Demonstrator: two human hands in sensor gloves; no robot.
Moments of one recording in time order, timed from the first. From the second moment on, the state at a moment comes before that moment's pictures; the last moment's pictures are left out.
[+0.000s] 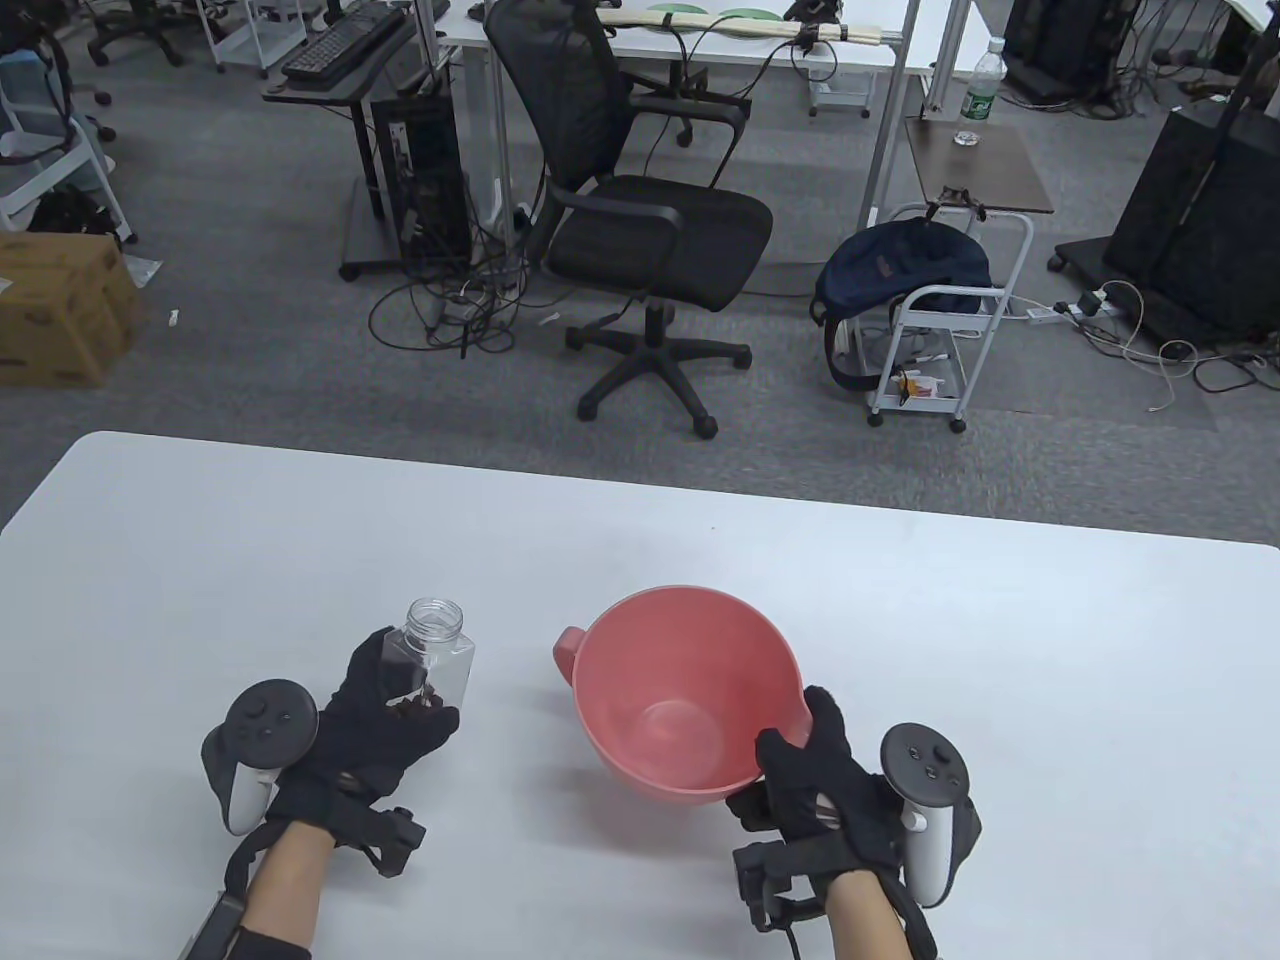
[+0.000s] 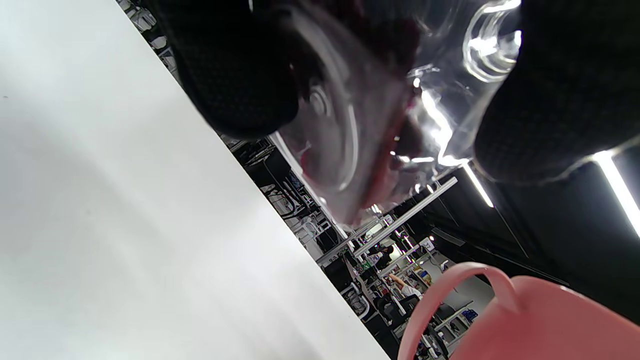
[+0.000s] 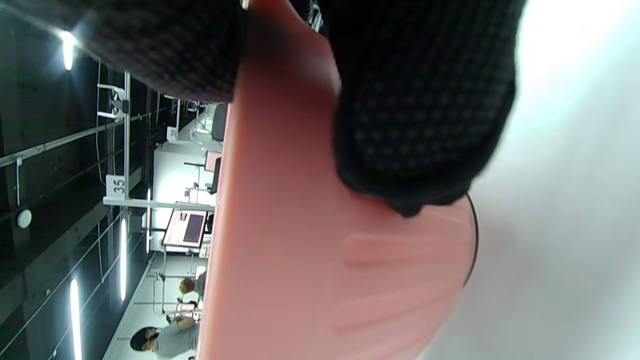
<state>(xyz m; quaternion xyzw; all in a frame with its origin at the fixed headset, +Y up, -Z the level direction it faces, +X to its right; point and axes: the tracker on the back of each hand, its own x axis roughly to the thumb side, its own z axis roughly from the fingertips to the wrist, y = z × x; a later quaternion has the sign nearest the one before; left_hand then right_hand) -0.308 -0.735 -0.377 0.06 -0.04 0.46 0.88 0.162 -0.717 -0.316 -0.15 0.08 0.77 0.61</state>
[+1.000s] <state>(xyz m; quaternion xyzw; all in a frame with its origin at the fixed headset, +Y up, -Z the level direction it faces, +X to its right) -0.277 -0.715 -0.359 0.07 -0.14 0.58 0.80 0.142 -0.738 -0.307 -0.16 0.02 0.86 0.48</state>
